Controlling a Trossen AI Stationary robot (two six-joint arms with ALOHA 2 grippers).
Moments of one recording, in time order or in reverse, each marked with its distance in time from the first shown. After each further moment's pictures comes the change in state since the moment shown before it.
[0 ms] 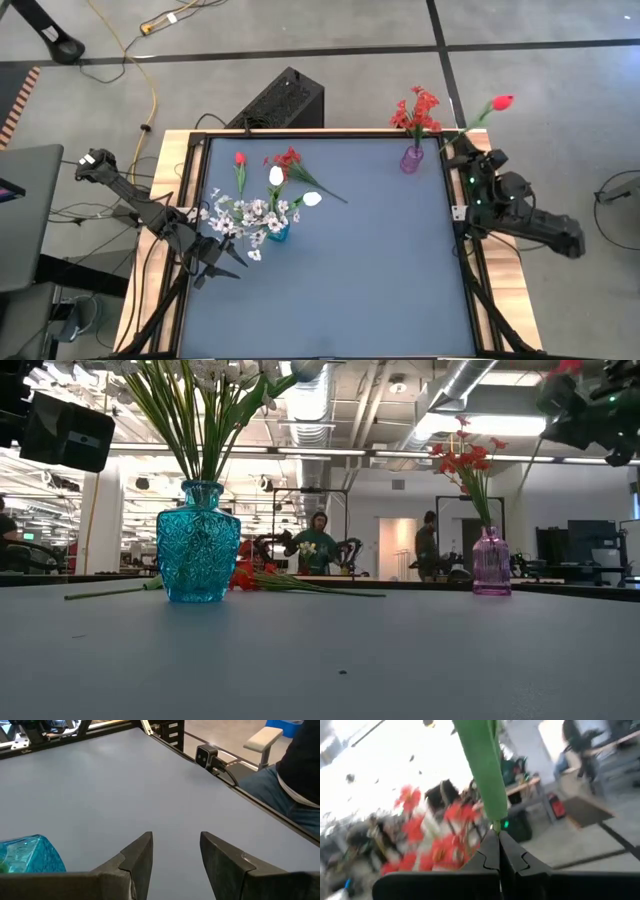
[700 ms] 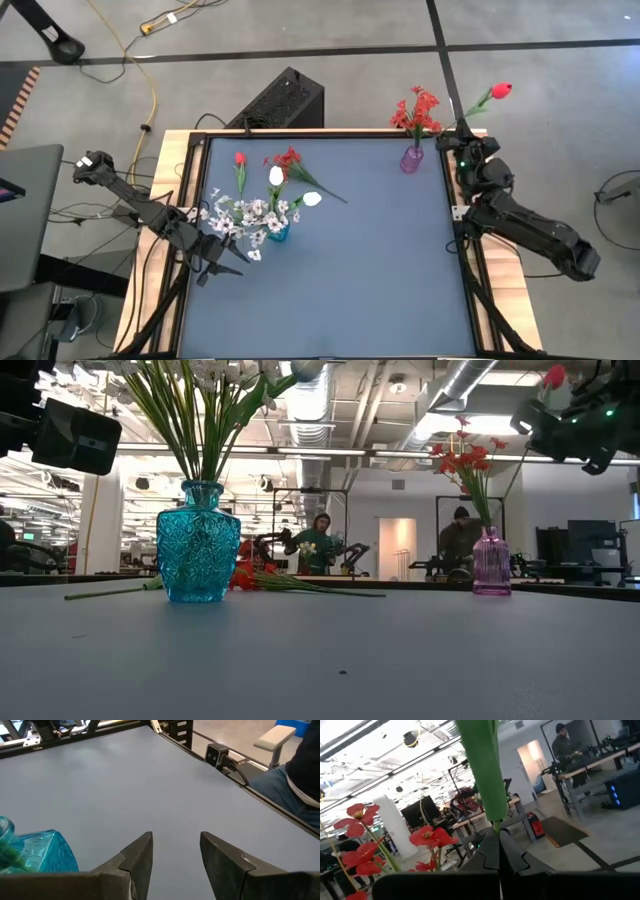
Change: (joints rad) left arm 0.042 0.000 0.000 -0.005 0.004 0.007; right arm -0.423 0.348 -0.038 0.357 -0.287 0.060
